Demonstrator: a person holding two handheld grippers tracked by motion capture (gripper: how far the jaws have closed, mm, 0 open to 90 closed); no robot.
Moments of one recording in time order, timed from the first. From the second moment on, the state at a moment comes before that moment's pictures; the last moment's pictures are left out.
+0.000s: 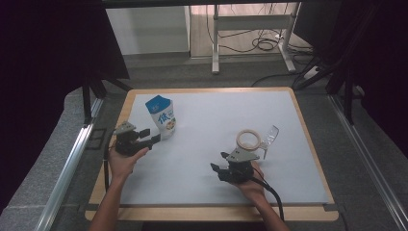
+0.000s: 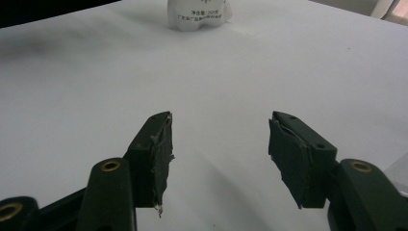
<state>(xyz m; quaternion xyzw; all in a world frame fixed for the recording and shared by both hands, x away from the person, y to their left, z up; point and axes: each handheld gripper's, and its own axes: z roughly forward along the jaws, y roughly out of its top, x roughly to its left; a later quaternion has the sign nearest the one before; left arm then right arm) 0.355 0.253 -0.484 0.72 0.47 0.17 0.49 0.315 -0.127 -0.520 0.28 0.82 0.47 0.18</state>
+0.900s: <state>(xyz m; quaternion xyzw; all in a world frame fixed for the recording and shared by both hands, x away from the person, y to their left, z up) 0.425 0.243 -0.473 0.70 0.46 0.19 0.51 0.312 -0.137 -0.520 0.30 0.81 0.46 0.20</state>
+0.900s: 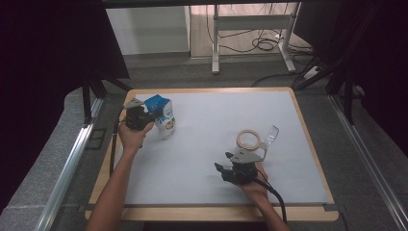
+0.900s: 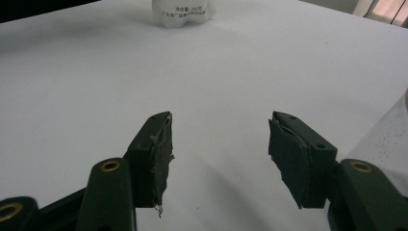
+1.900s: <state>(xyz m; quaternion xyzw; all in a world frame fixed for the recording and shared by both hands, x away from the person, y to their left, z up) 0.401 0.214 -0.448 0.71 0.41 0.17 0.54 0.312 -0.132 -0.524 0.29 0.81 0.46 0.20</state>
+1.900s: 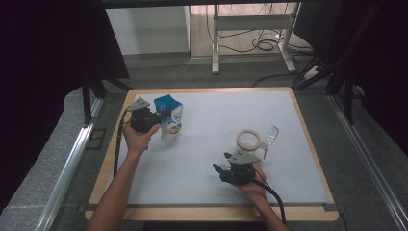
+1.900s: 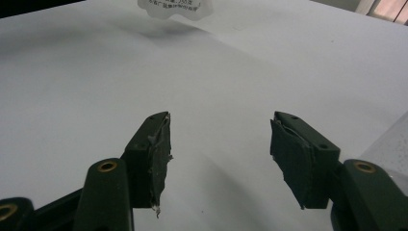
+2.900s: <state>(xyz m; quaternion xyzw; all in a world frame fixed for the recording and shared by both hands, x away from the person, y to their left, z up) 0.367 0.177 -0.430 0.72 0.37 0.14 0.57 0.312 -0.099 -0.530 0.28 0.82 0.45 0.22</state>
